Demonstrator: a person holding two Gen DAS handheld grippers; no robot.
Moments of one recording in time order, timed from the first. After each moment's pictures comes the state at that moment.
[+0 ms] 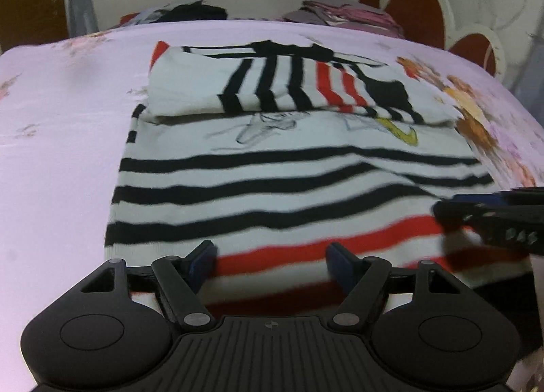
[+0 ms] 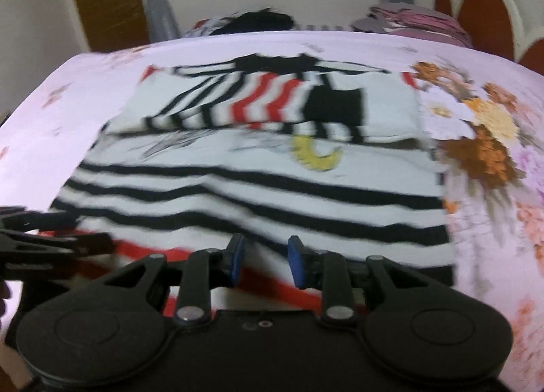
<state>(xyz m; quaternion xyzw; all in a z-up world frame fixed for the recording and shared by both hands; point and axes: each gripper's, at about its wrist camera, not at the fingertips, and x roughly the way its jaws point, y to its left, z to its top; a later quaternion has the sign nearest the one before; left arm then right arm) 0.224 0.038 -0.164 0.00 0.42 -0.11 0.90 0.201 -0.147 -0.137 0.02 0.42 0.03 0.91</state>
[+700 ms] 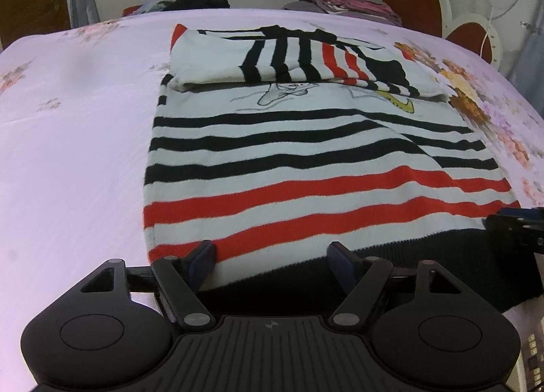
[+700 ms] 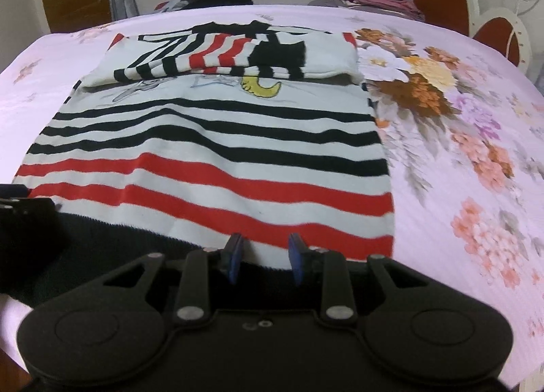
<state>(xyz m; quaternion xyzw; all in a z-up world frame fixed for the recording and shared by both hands) 0.182 0.072 -0.165 0.00 0.44 -0.11 0.89 0.123 -0.169 -0.144 0.02 0.43 -0.07 0.90</state>
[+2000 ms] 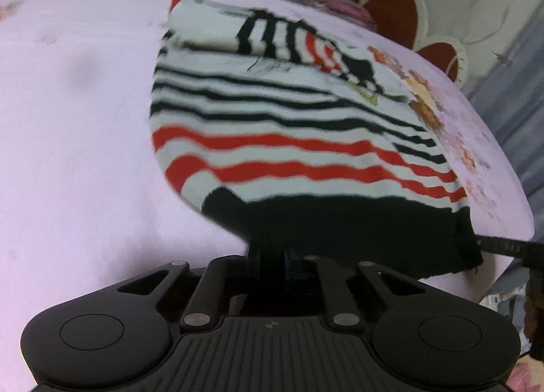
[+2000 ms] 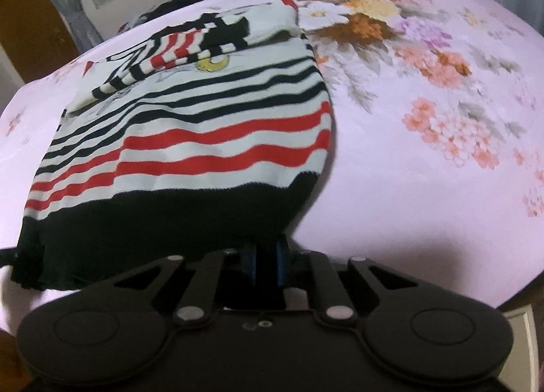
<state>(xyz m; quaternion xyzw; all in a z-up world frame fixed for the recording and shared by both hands) 0.150 0.113 -0.170 -0.09 0.46 -0.19 0.86 0.068 -0.195 -0.144 0.14 0.44 -0.09 0.88</state>
